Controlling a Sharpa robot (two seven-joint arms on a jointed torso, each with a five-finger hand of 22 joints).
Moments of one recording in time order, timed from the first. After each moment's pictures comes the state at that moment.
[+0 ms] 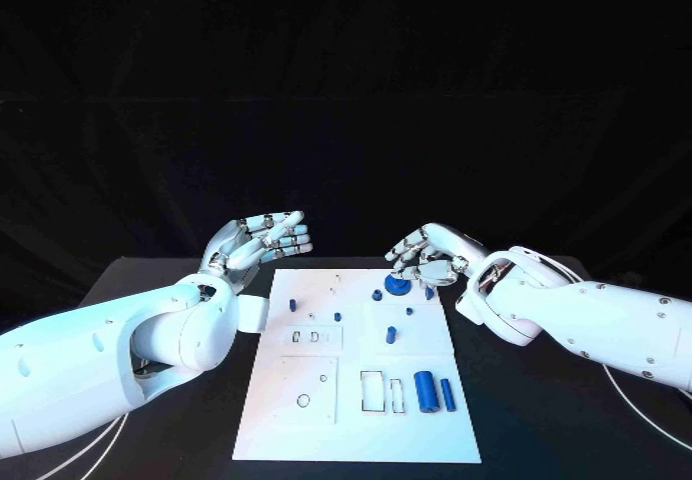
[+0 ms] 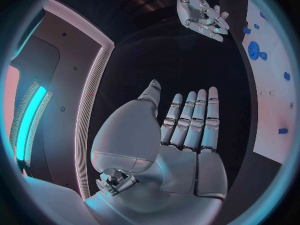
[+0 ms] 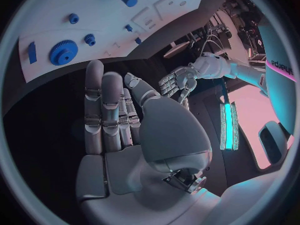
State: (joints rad) left arm 1.20 -0.91 0.00 1.68 0.01 -0.47 0.51; left_hand 1.32 0.03 0.04 0.12 0.04 0.85 0.21 0.13 0.07 0.91 0.22 0.12 0.07 0.89 0.18 0.16 0.07 0.17 0.80 0.29 0.27 0.12; right arm 1.31 -0.76 -0.13 1.43 -1.17 -0.45 0.10; right_hand 1.32 -0.03 0.20 -0.18 0.29 1.04 0.15 0.09 0.08 1.16 0.08 0.11 0.12 1.47 -0.01 0.91 0.80 0.18 1.31 0.07 0.67 0.37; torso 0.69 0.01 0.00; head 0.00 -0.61
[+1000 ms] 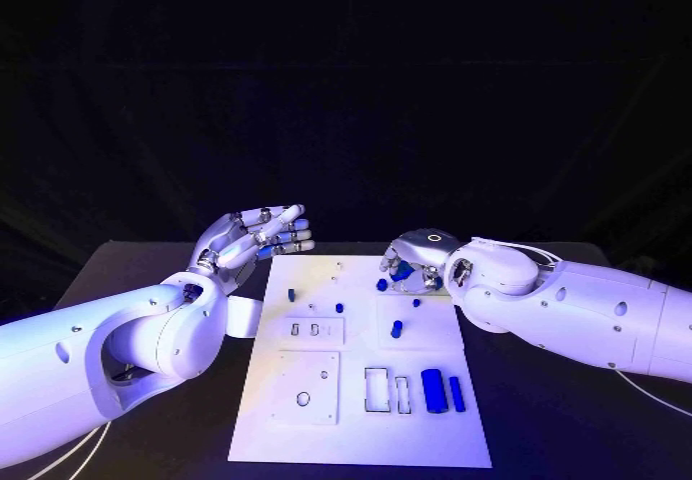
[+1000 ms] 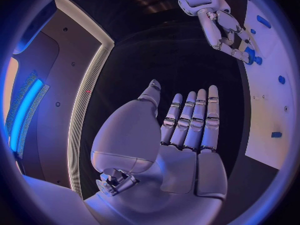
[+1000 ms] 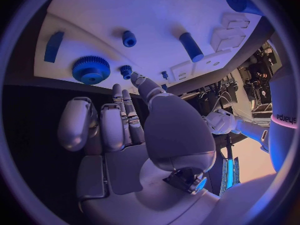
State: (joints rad) left arm 1.23 -0.96 0.01 1.77 -0.01 -0.44 0.50; left_hand 1.32 0.03 0.04 0.12 0.04 0.85 0.22 0.12 0.07 0.91 0.22 0.11 0.07 0.89 0.18 0.16 0.07 0.17 0.82 0.29 0.27 0.12; right arm 1.35 -0.69 -0.13 1.39 -1.67 -0.25 -0.13; right_hand 1.28 -0.07 0.26 -0.12 0.28 1.03 0.12 0.07 0.09 1.06 0.09 0.14 0.15 1.46 0.00 1.32 1.21 0.10 1.45 0.10 1.24 1.08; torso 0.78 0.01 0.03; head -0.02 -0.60
